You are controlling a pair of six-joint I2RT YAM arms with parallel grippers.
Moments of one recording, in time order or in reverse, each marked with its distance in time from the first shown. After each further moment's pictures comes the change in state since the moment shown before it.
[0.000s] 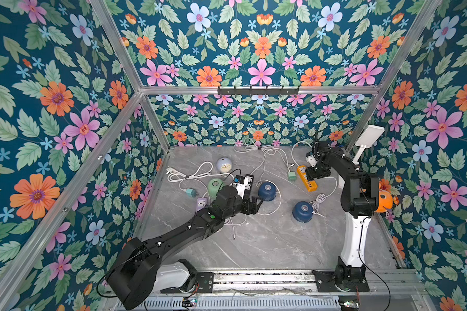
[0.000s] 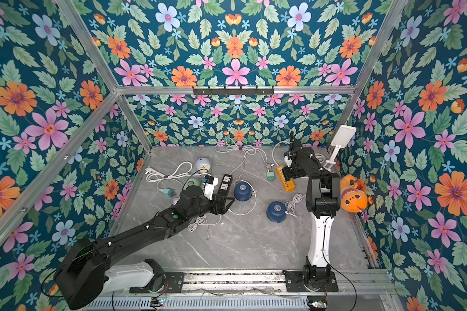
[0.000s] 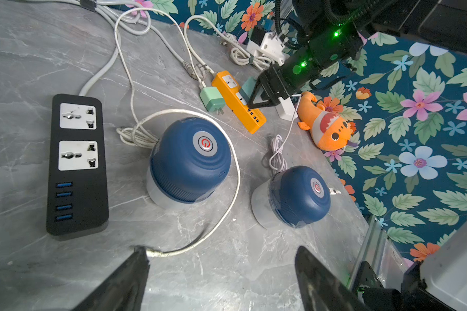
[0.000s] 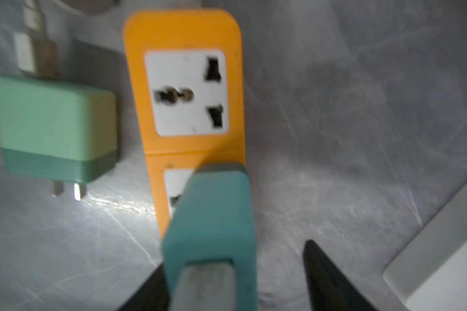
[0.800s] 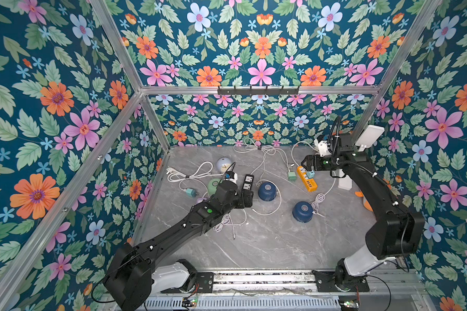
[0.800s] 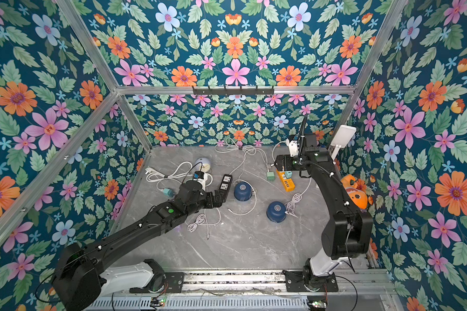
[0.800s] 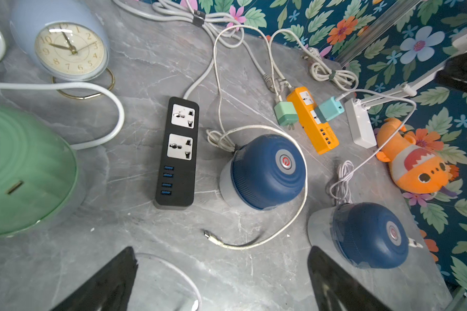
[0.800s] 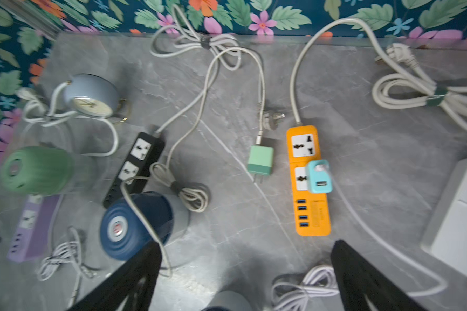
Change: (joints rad) left arm 0.018 -0.031 0.131 -0.338 -0.277 -0.056; right arm 0.049 -0.621 -0.351 0.224 -0.353 0.273
